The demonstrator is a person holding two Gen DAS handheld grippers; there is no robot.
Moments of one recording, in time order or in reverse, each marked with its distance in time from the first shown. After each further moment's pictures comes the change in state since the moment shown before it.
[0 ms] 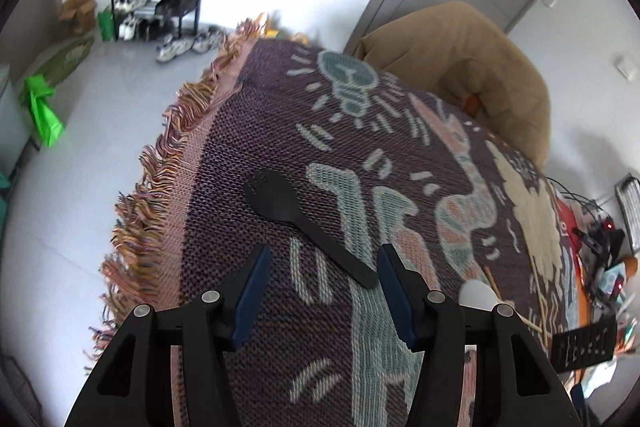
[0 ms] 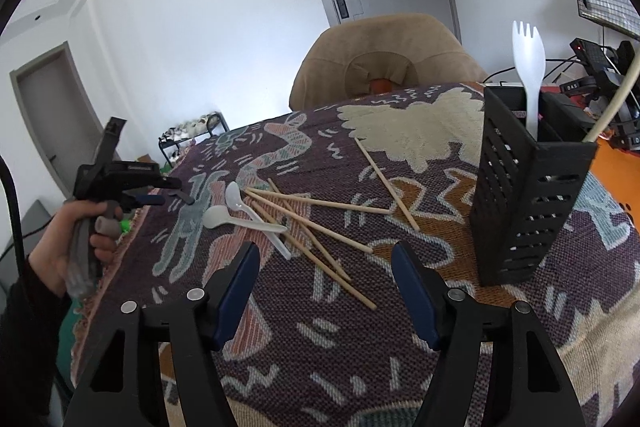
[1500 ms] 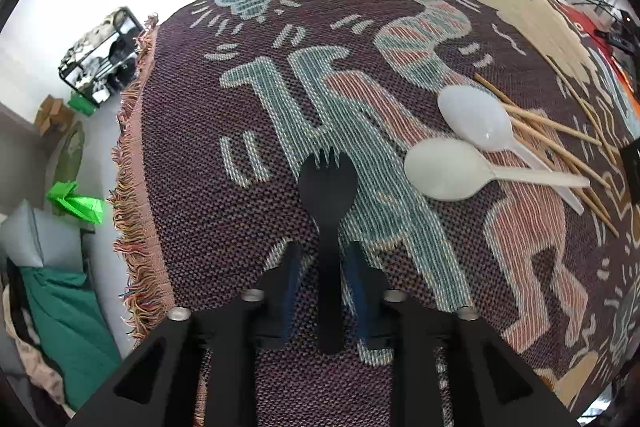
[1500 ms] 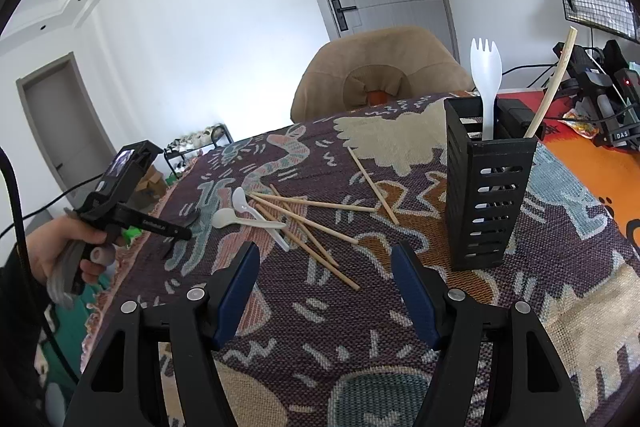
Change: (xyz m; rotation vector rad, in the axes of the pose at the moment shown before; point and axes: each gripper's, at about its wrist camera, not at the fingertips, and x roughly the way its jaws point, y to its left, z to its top) left arm 0.008 -0.072 -0.062 0.502 0.278 0.247; right arm -0.039 -0.011 -0.010 0.014 -0.045 0.015
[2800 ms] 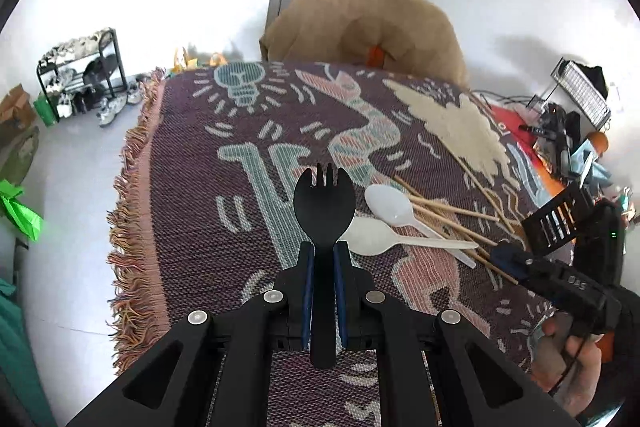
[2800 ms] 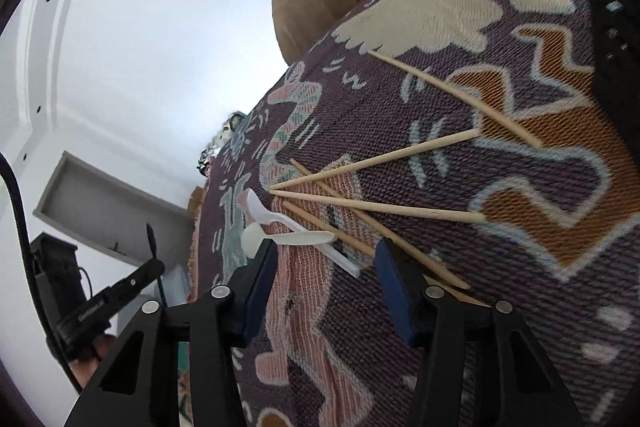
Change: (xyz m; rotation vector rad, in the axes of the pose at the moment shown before) left arm -0.073 0.033 -0.024 -0.119 -0.337 -0.296; right arm 0.141 -0.002 0.005 0.492 0.245 0.236
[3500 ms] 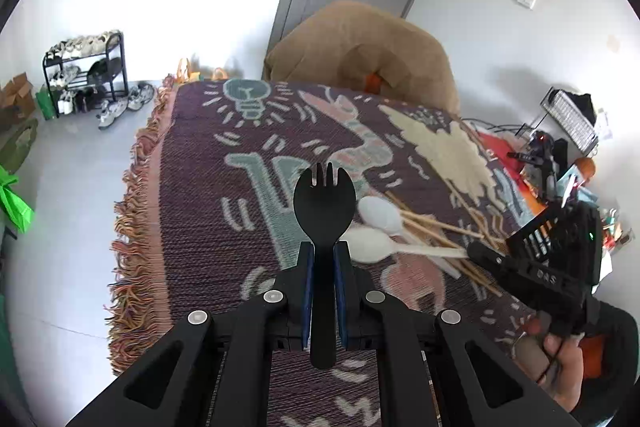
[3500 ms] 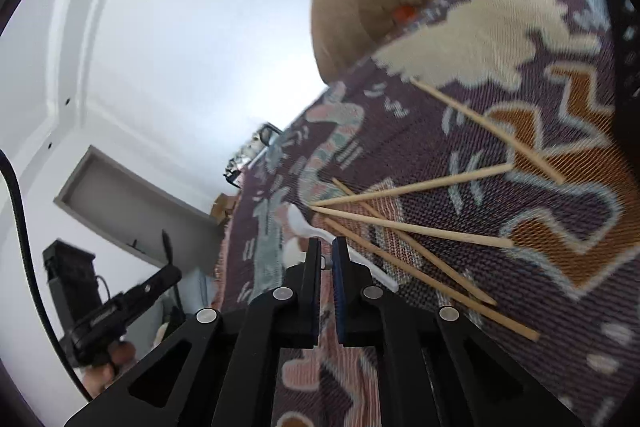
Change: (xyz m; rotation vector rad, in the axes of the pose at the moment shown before) left arm -0.023 0.006 -0.014 -0.053 -0.097 -0.046; right arm -0.023 0.017 -0.001 -0.093 -0.081 0.094
